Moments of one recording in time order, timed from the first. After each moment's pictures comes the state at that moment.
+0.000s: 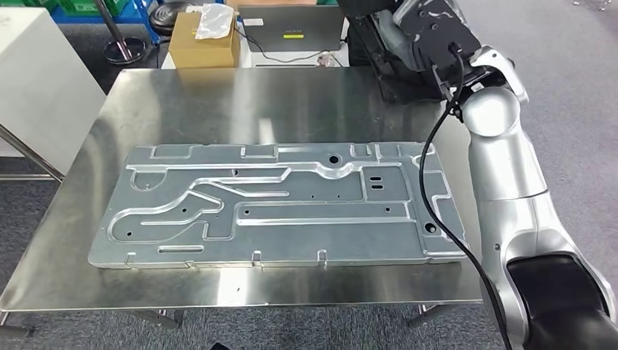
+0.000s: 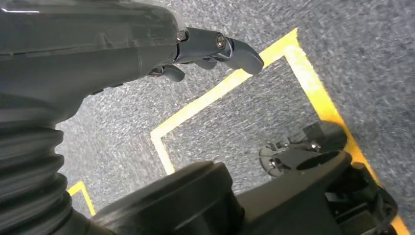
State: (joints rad) left arm -0.13 -0.05 -0.10 -0.18 -0.33 0.22 0.07; right arm -1.05 -0.07 0.23 -1.19 0.51 0.17 -0.21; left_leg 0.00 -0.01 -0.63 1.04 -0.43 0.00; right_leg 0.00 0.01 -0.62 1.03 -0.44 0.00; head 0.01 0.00
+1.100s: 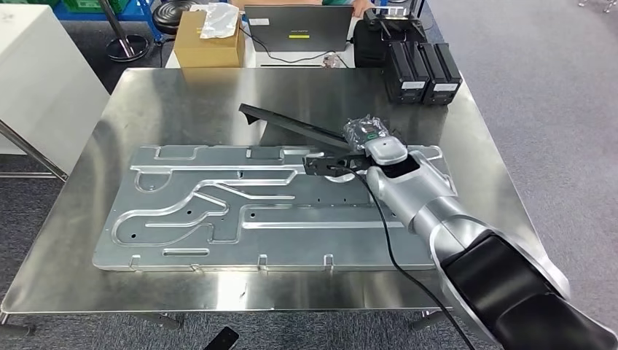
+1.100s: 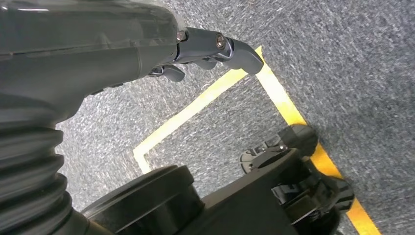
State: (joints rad) left arm -0.19 -0.07 -0.10 -0.18 -0.42 0.19 0.05; right arm -1.13 0.10 0.75 -0.35 1.20 0.05 0.03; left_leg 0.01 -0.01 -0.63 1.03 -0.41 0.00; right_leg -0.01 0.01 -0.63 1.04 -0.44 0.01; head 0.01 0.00
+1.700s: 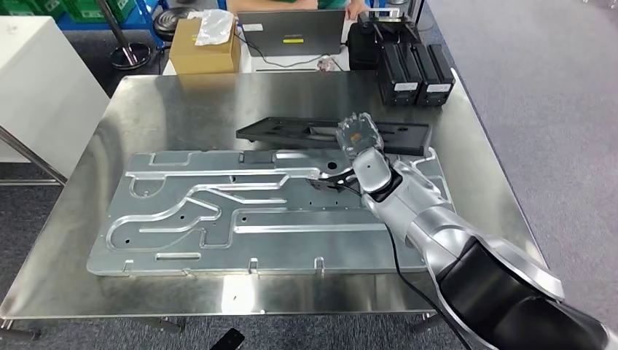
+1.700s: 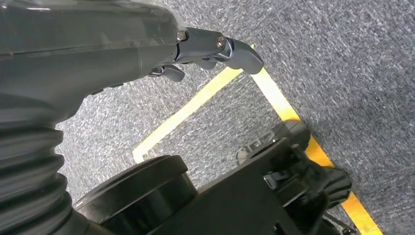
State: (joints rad) left arm -0.20 -0.08 -0.10 -0.18 -0.44 0.18 0.05; right arm -1.12 0.11 1.02 -0.30 1.48 -0.25 0.19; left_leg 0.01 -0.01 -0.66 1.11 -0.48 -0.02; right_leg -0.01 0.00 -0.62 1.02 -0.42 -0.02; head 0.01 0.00
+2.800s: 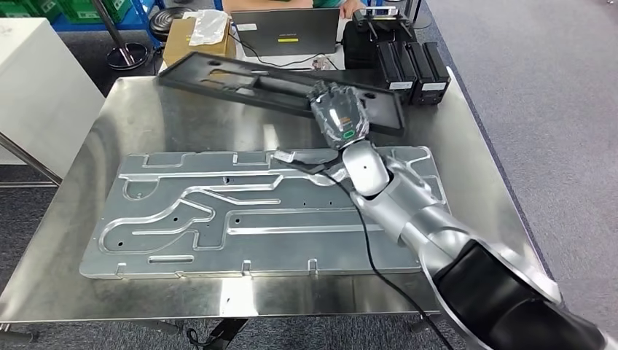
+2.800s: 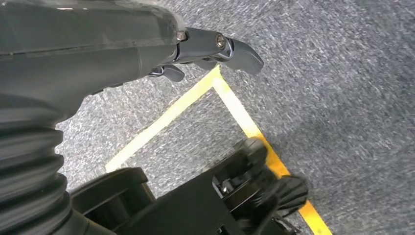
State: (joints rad) left arm -0.27 -0.11 -0.08 -0.18 -0.48 0.19 0.03; right arm -1.07 0.11 0.90 -0.47 1.51 -0.69 0.23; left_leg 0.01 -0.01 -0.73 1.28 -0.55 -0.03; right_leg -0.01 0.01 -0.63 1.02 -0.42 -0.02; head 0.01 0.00
